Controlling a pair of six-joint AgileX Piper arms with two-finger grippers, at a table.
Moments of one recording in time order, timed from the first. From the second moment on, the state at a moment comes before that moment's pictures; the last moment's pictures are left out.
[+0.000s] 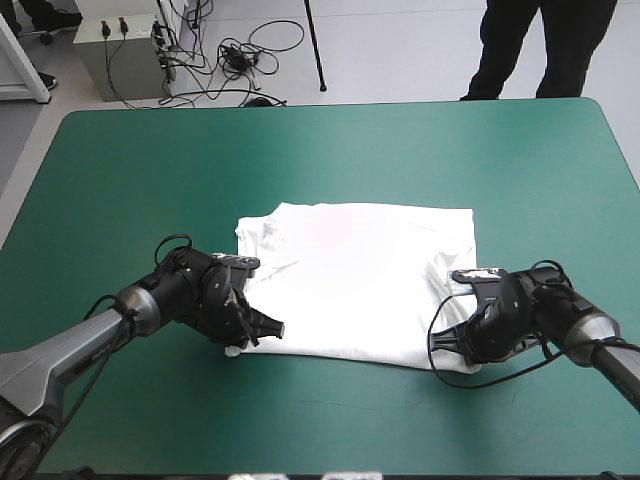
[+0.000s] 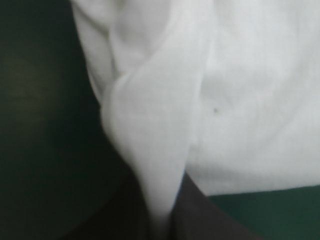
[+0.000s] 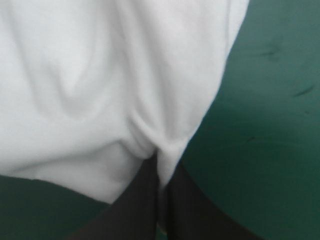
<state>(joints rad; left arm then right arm) -0.54 1.52 -0.92 -0.05 0.91 -0.29 0.34 1.34 -0.76 0.13 0.89 0.13</state>
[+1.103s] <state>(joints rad) -0.54 1.30 -1.07 0.14 0.81 -0.46 0.34 1.25 -1.13 0.00 0.96 0.23</state>
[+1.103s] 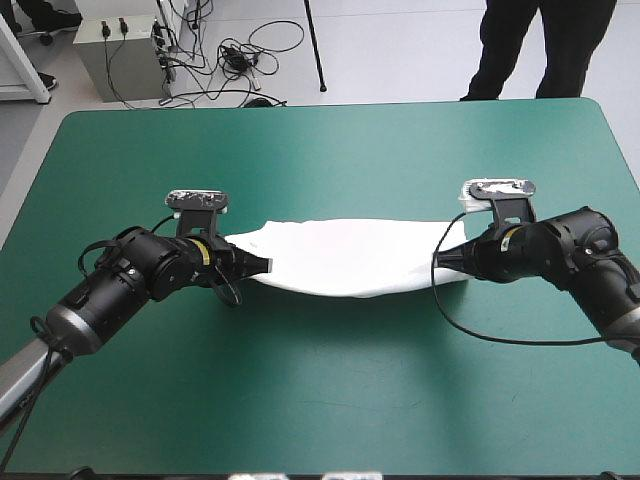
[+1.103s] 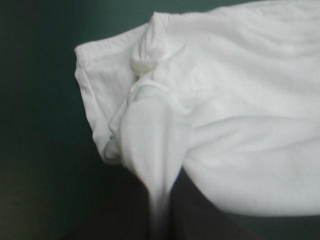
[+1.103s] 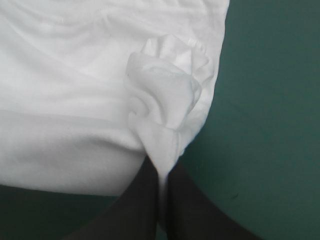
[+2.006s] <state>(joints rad) -0.52 1.69 -1.19 0.72 0.48 -0.99 0.29 1.66 -1.28 -0.10 0.68 0.26</state>
